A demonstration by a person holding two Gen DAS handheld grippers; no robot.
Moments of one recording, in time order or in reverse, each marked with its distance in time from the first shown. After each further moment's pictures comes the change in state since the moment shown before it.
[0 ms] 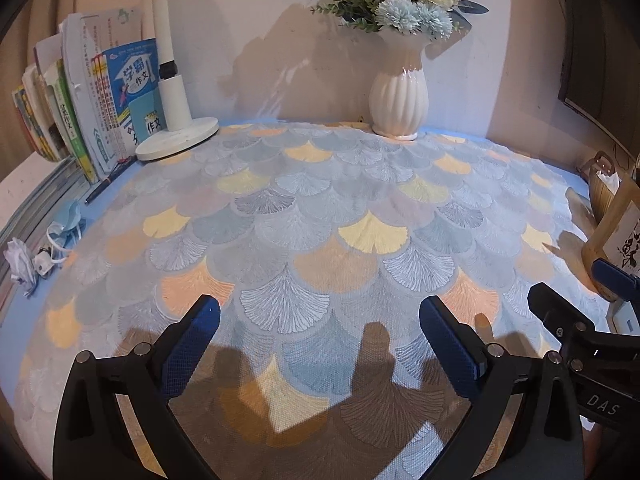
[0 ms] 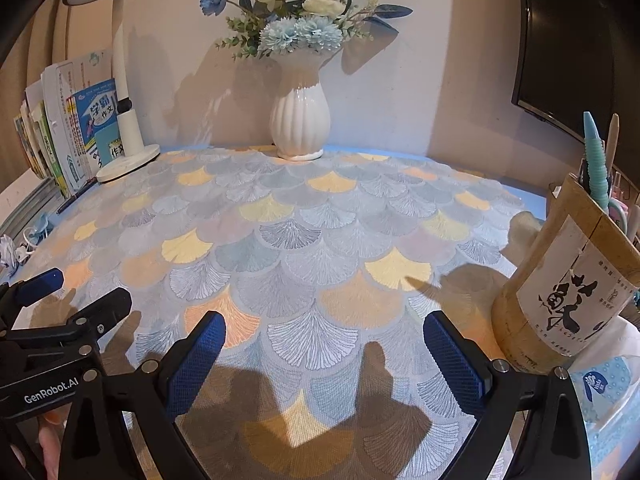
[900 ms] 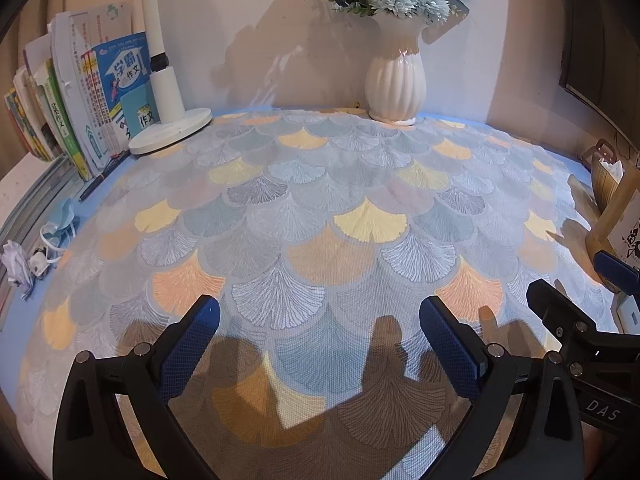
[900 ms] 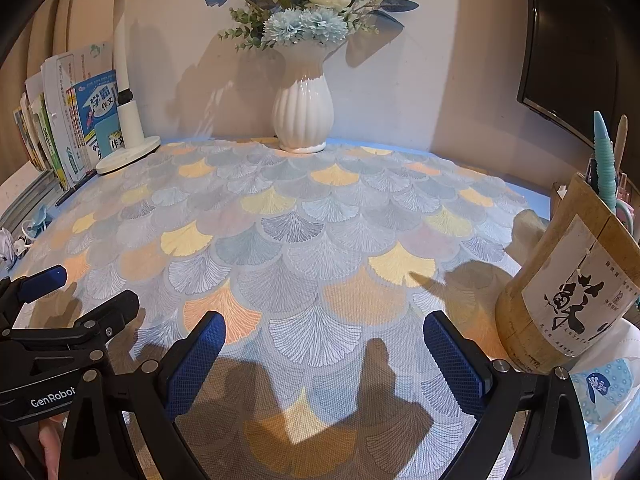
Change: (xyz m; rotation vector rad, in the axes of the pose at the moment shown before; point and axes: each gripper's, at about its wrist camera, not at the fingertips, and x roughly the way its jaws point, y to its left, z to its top) left arm 0.008 -0.003 -0.001 0.016 0.041 0.004; right arm 0.004 0.003 0.001 -0.013 0.021 0.000
